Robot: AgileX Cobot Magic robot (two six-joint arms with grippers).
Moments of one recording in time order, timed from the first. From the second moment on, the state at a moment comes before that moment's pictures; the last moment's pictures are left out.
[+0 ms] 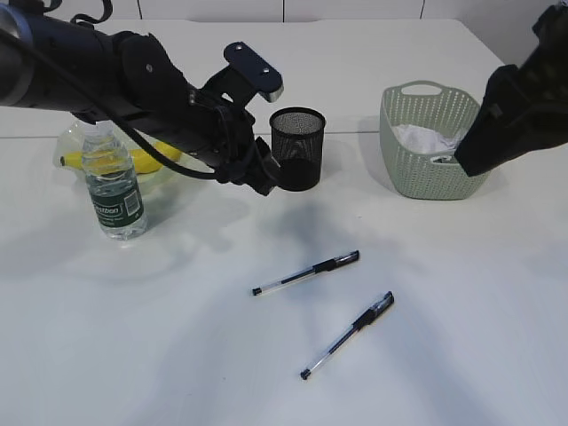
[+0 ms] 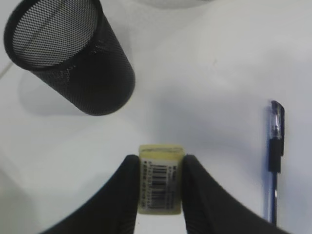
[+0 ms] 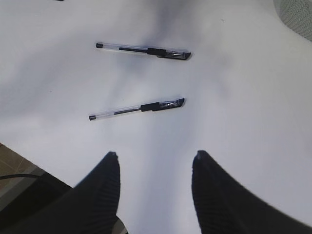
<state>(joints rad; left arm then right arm) -0.52 1.99 -1.40 -0.44 0.31 0.78 0.32 1.36 -1.33 0.18 1.19 -0.24</state>
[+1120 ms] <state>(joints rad) -0.46 2.07 -1.40 -0.48 -0.02 0.77 0.32 1.36 -1.33 0.19 1.20 -0.19</state>
